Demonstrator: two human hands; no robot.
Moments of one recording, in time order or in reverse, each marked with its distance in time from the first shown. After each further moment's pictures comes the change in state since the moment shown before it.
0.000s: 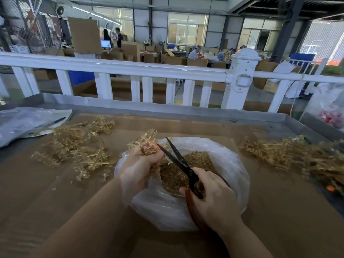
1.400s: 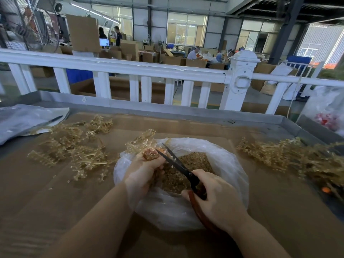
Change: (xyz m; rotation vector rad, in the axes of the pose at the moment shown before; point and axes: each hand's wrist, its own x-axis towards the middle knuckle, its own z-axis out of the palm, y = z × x) left_hand 0.007 -0.019 0.008 -0.117 0.086 -0.137; right_hand 0.010 0.004 -0.024 -0.020 -0.272 -0.038
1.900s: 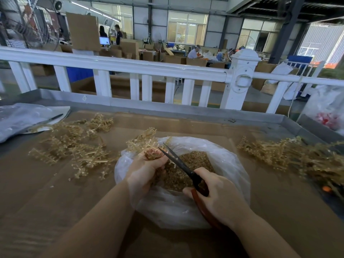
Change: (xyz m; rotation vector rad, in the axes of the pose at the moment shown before) left_hand 0.003 -0.004 -0.005 0.048 -0.040 0.009; right_hand 0.003 0.002 -0.004 0.062 -0.083 0.002
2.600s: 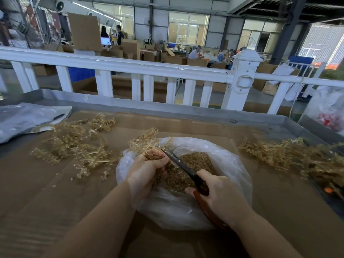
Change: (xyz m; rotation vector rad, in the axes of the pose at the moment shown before) left_hand 0.008 -0.004 -0.004 -0.051 -0.039 -0.004; right_hand 0.002 0.000 -0.001 -0.059 -0.006 0.028
